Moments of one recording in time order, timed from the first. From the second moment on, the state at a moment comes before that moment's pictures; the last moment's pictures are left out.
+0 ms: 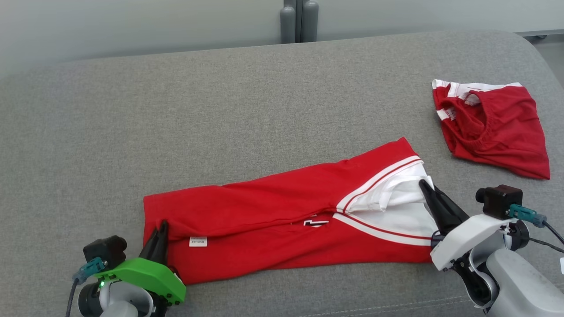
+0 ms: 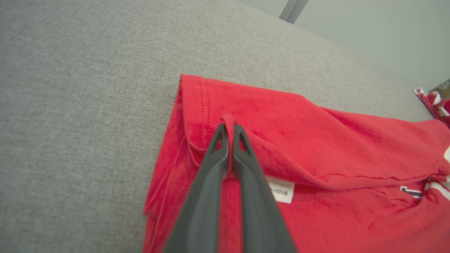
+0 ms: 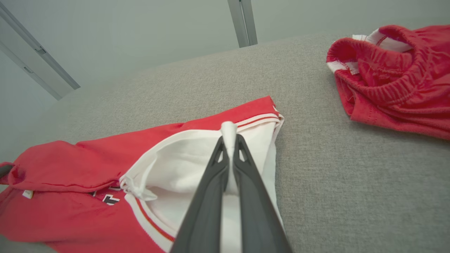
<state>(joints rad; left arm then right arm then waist) -0.18 0.15 -0.40 0.52 -0.77 0.02 -0.25 -0.22 -0.31 0.49 0.47 0.66 0.12 -0.26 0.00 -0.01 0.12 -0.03</state>
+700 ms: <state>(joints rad) -0.04 0.18 -0.38 0.43 -0.79 0.06 -0.24 -0.04 -0.35 0.48 0.45 0.57 0.12 -0.26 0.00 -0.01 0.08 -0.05</state>
